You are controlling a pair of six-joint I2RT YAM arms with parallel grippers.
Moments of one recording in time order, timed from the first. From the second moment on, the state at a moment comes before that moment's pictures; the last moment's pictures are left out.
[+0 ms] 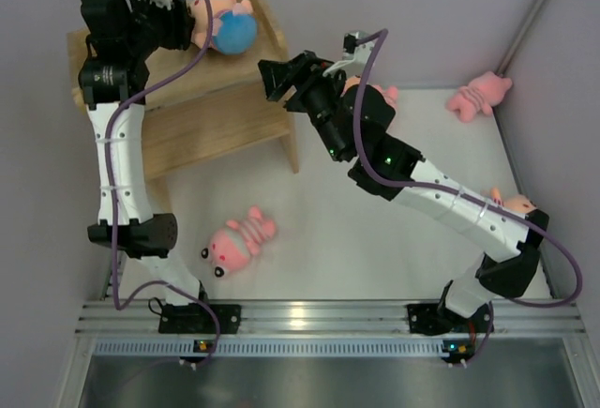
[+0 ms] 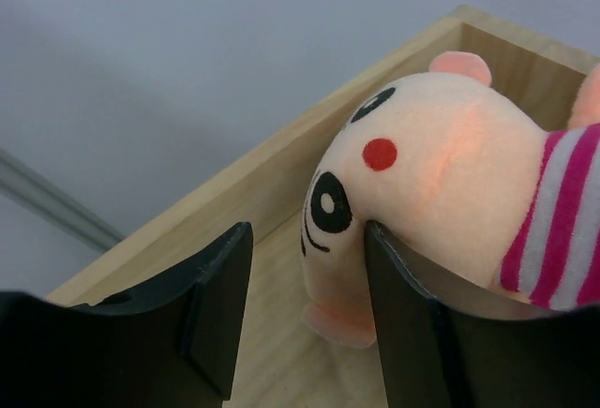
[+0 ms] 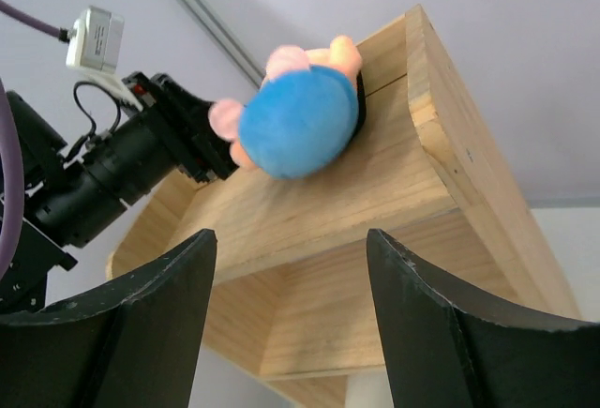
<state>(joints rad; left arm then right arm) 0.03 1.77 2.44 -0.75 0.35 0.20 1.08 1.57 1.80 0.08 0.59 0.52</state>
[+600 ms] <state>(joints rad) -0.04 1.71 2.34 -0.64 0.10 0.26 0.98 1.39 1.66 -0.05 0.48 0.41</state>
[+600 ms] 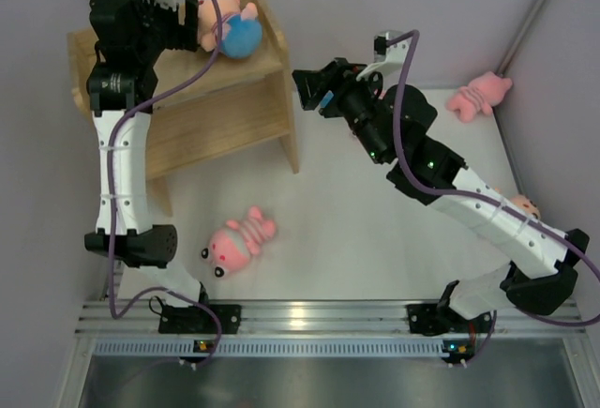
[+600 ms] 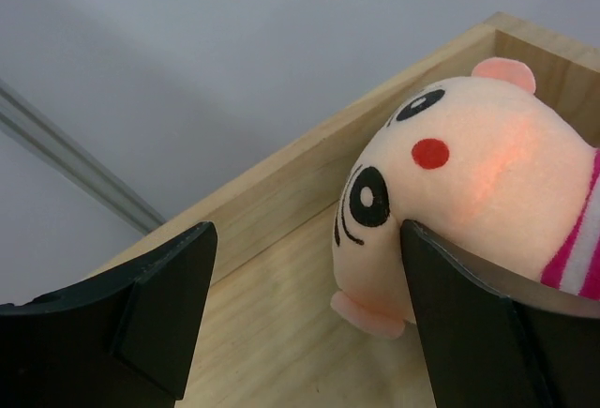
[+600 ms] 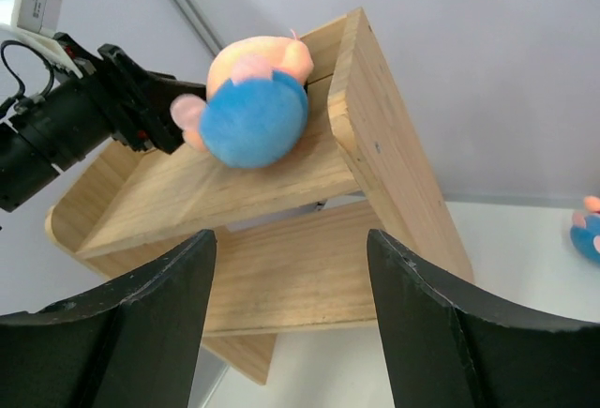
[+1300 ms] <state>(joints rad) -0.05 1.35 2.11 -0.66 0.54 0.25 0.97 1.30 1.53 -0.10 0.40 0.41</state>
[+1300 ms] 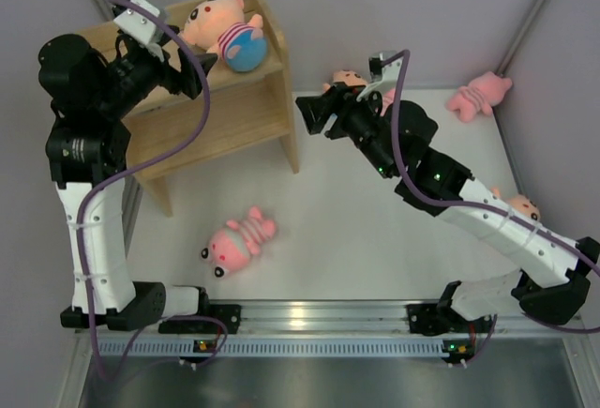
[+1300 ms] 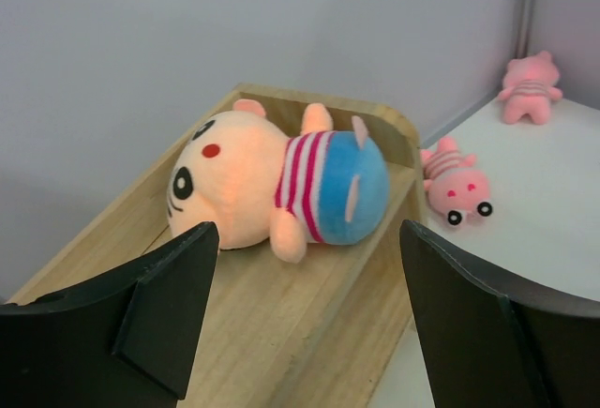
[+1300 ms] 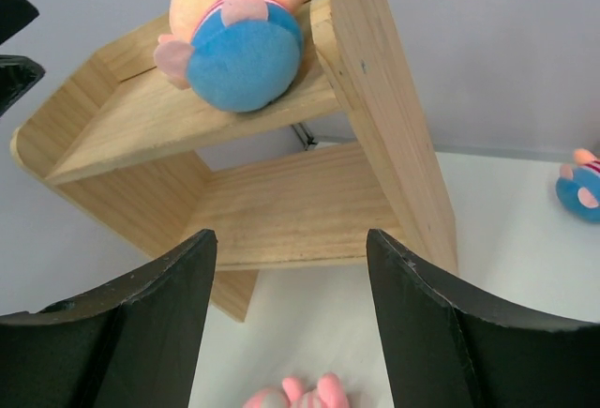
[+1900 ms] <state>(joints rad) -0.23 1.49 2.05 -0.66 0.45 0.32 0.94 1.24 1.36 -0.12 0.47 0.41</state>
